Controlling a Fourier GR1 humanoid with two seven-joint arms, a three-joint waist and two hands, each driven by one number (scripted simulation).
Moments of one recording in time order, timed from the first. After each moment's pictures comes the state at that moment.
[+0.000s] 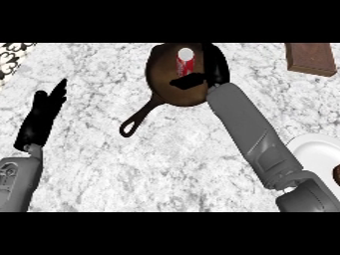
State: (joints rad) left arm -0.30 0.28 0.09 -1.29 -0.16 -0.01 0.26; right arm -1.15 0.00 -0.06 -0.27 0.33 -0.51 -0.11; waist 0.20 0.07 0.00
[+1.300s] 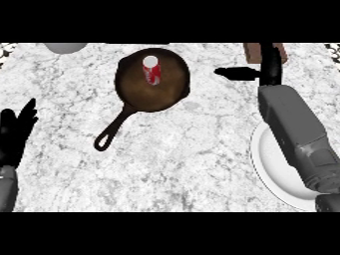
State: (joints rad) left arm -0.17 0.32 0.19 -1.29 -0.14 0.02 0.23; right arm -1.03 -0.20 -0.26 -0.28 0.10 -0.40 -0.40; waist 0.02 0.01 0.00
